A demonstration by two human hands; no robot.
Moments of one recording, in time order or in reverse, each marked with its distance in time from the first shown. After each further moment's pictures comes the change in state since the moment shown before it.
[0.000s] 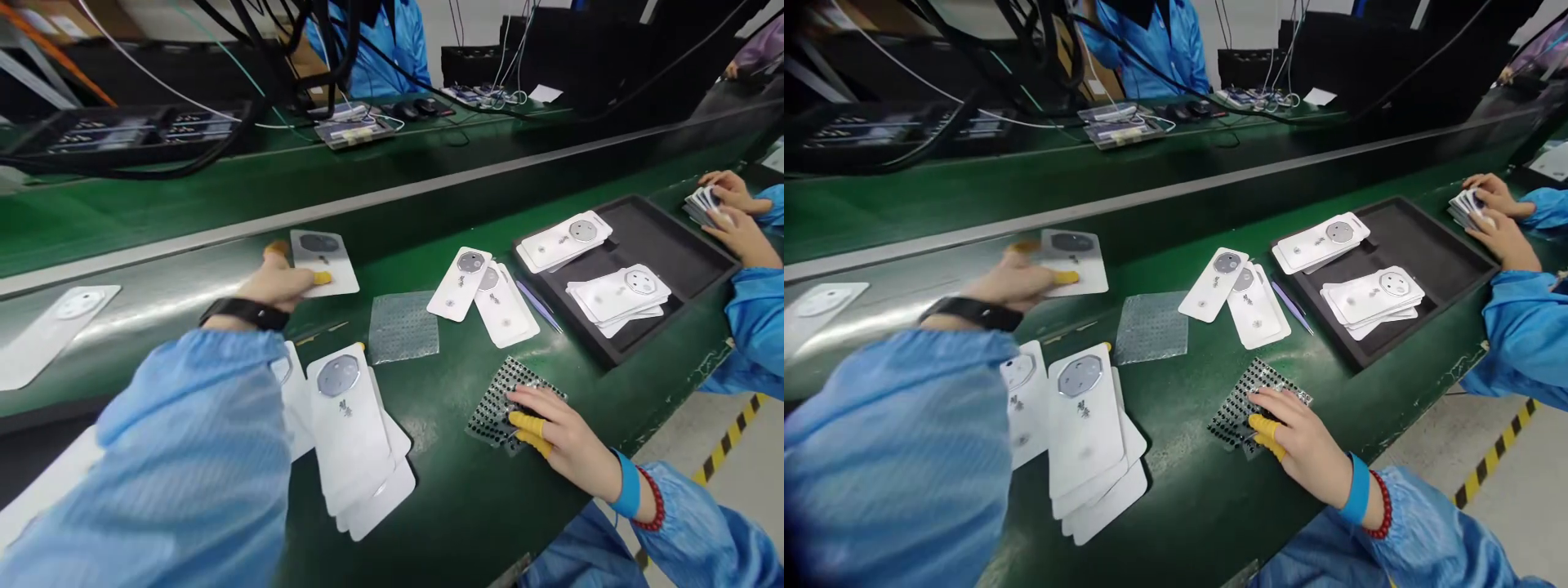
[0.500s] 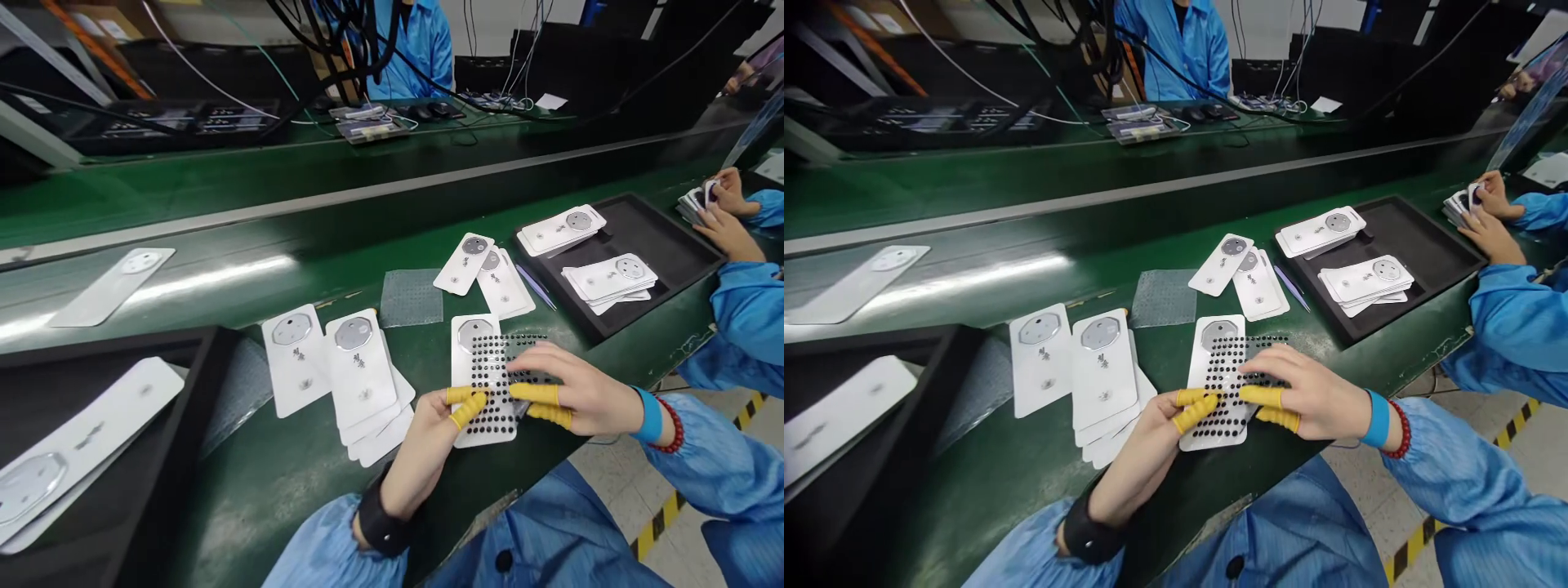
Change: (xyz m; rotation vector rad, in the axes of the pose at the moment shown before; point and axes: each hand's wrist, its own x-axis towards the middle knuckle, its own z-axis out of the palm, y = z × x) left_hand -0.252 -0.027 0.109 -0.697 -0.493 -0.366; right_hand 0.033 -0.017 -0.070 0.081 -0.152 -0.405
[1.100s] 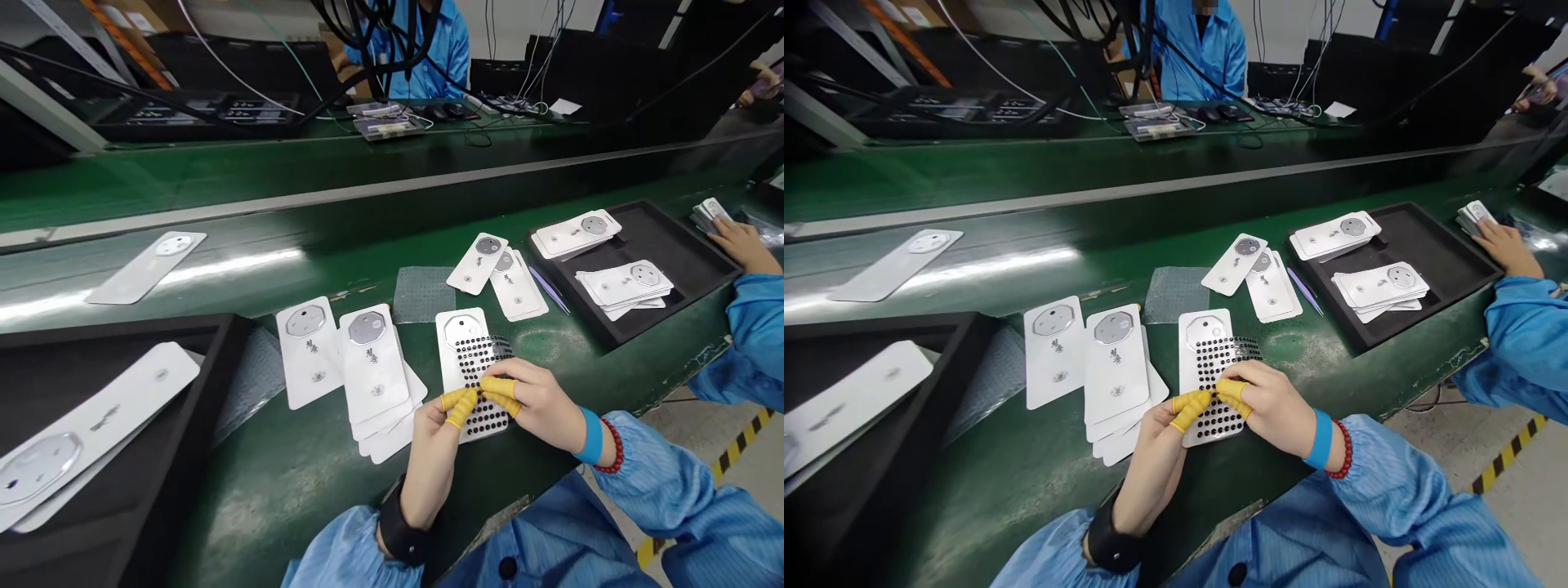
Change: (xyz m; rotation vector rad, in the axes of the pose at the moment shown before) left_hand 0.002 -0.023 -0.011 -0.133 0.227 0.184; right_hand 0.031 -0.003 0.074 0.033 0.261 0.187
